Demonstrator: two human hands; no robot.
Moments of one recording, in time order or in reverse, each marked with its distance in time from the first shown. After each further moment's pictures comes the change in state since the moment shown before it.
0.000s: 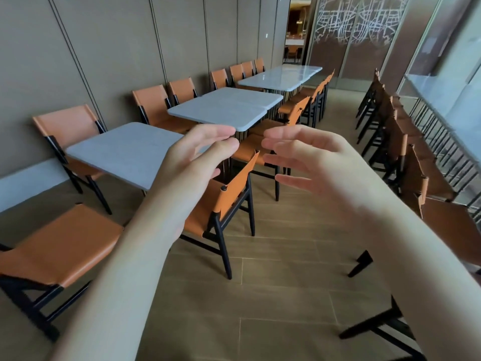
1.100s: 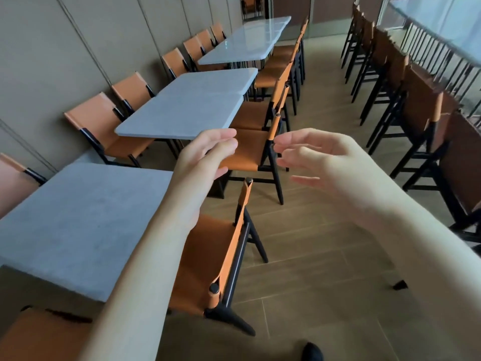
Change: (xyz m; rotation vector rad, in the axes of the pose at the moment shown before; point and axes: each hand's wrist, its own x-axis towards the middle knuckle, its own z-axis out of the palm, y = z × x) left_hand 0.488 -0.180 0.093 0.027 -0.213 -0.124; right_hand 0.431 0.145 -0.114 0.006 0.203 0.145
